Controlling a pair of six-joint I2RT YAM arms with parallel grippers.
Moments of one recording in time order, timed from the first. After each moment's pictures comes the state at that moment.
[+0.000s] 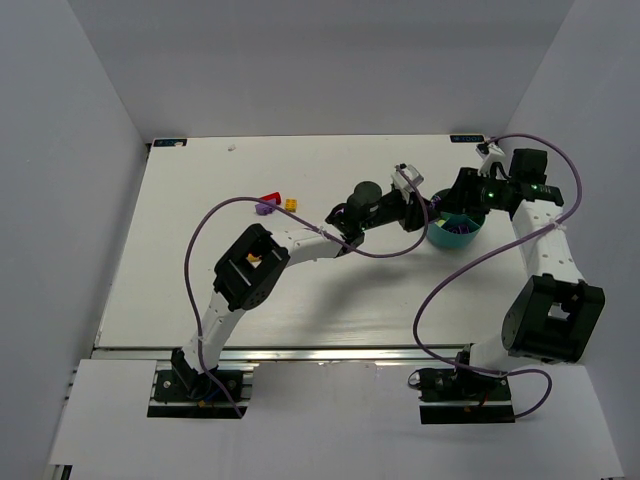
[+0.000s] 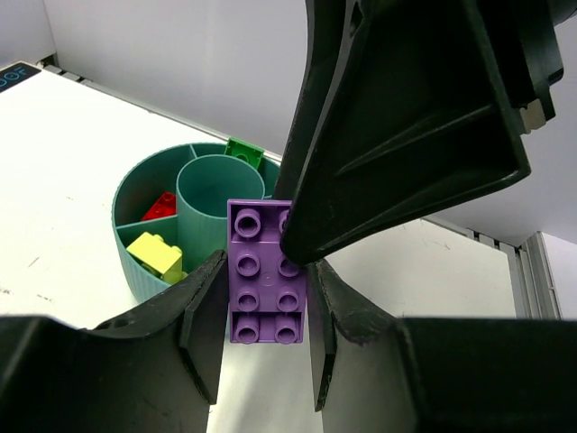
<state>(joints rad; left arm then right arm) -0.89 2.25 1.64 0.67 0.37 -0.23 -0.17 1.47 1.26 -0.66 -0.73 -0.05</state>
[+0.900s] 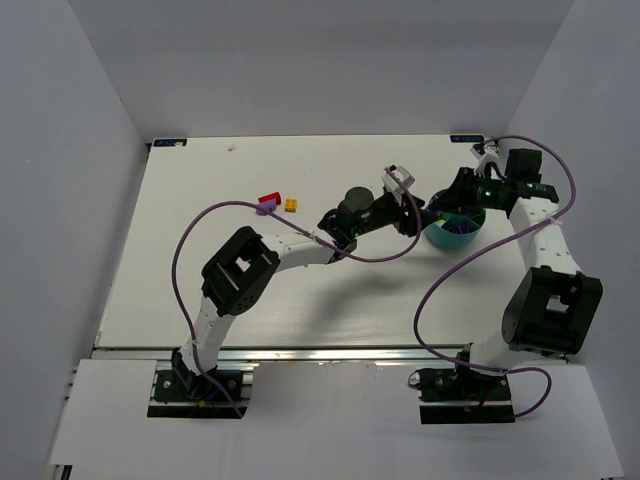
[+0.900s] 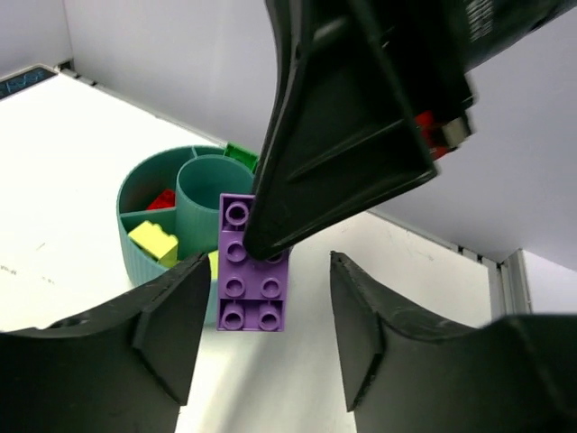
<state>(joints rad) -0.90 2.16 1.50 0.74 0.31 -0.26 -0.16 1.51 1.26 -0.63 -0.83 0.02</state>
